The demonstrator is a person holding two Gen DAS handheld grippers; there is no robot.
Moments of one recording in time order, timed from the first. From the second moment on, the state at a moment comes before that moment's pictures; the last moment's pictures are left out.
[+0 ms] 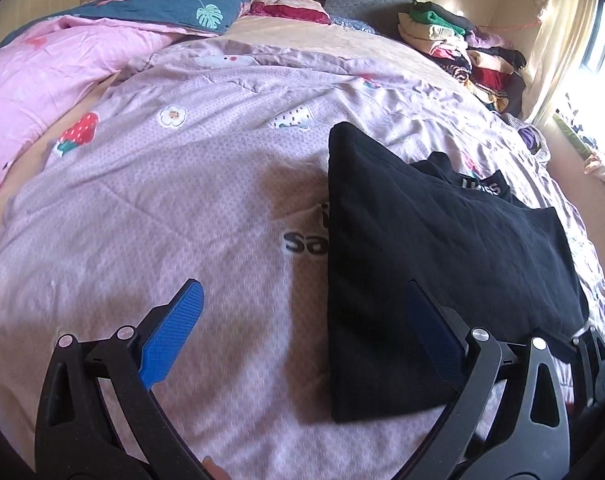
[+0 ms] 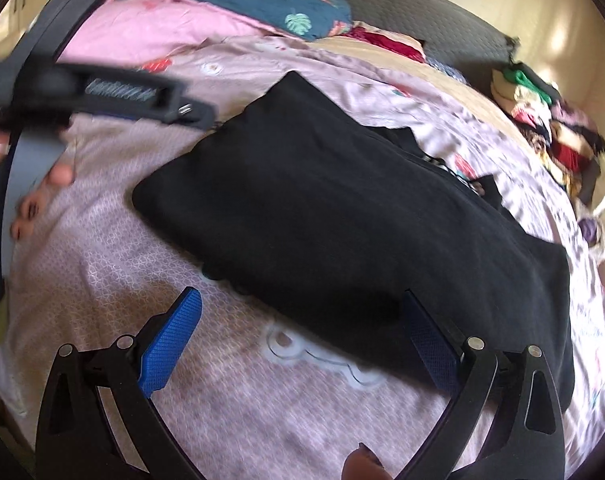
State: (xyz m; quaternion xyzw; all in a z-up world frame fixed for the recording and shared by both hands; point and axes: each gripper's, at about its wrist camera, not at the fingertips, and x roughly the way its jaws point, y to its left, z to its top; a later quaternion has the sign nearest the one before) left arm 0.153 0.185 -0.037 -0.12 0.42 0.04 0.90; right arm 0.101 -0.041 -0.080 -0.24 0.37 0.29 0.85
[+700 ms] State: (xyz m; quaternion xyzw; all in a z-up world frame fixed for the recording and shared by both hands) left arm 0.221 0.193 -0.062 -0.14 0.47 0.02 0.87; right arm 0.136 0.004 -0.097 -0.30 0.33 0.27 0.85
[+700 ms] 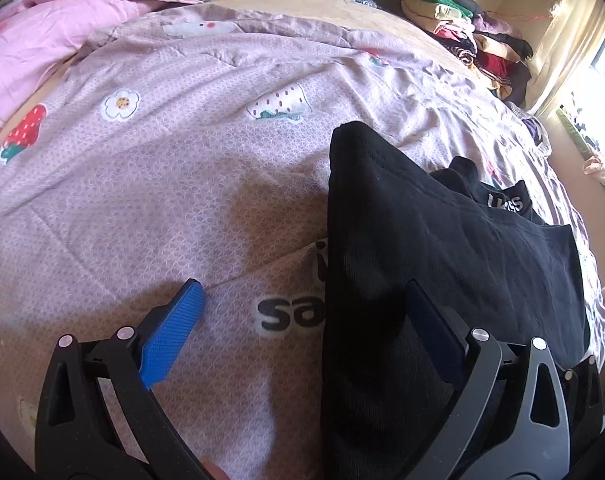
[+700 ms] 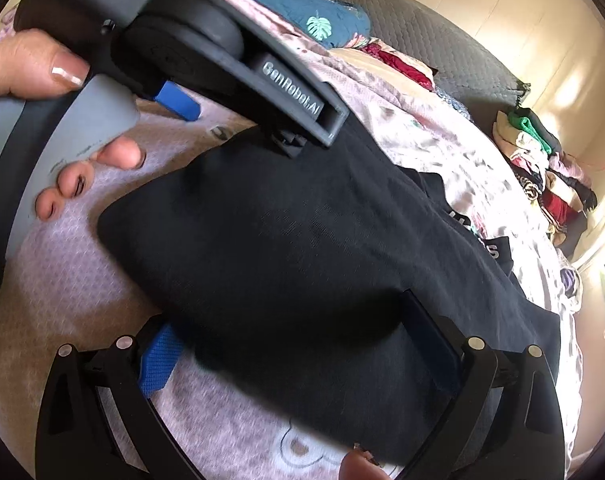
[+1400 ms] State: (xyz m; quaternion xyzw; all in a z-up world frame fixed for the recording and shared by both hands) left arm 0.242 0.184 -0.060 -0.17 0.49 0.00 0.85; right arm 0.120 -0.043 -0.050 -0.16 0.29 0.35 0.88
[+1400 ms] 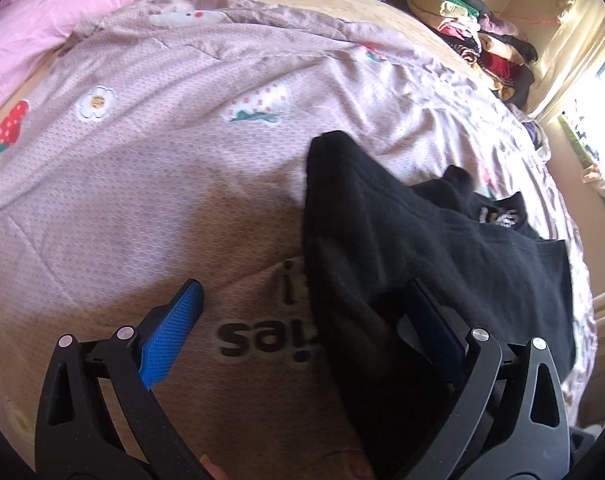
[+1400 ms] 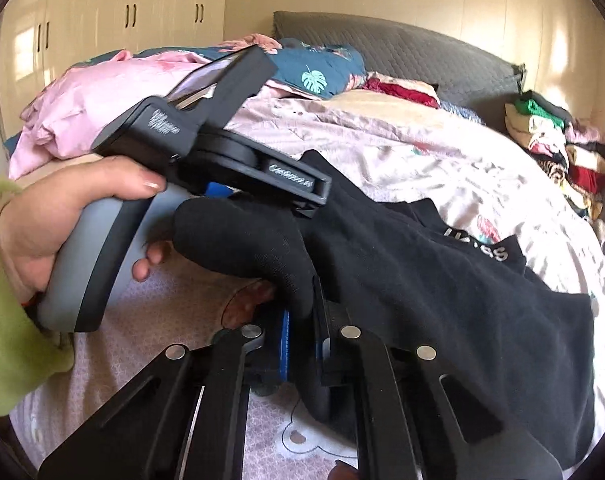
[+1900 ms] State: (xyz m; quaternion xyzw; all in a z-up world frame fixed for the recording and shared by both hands) left arm 0.248 0.120 -0.011 -0.17 0.44 -0.06 0.88; right arm 0.110 -0.098 -0.024 -0.10 0.26 0.31 0.91
